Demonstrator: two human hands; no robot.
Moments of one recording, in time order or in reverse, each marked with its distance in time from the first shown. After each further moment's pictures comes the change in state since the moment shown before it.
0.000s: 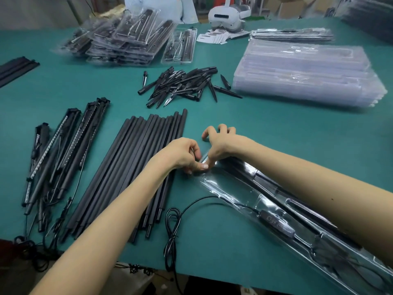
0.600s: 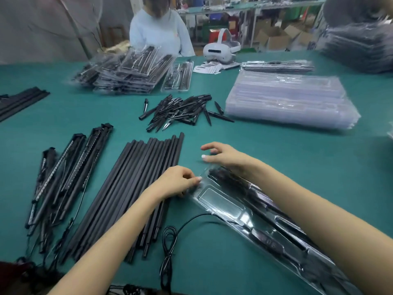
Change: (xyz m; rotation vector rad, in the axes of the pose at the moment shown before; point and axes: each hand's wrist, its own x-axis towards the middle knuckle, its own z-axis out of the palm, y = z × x) left_hand -0.023 -0.004 0.010 0.105 0.113 0.082; right_hand -0.014 0.032 -0.007 0.722 0.082 -0.219
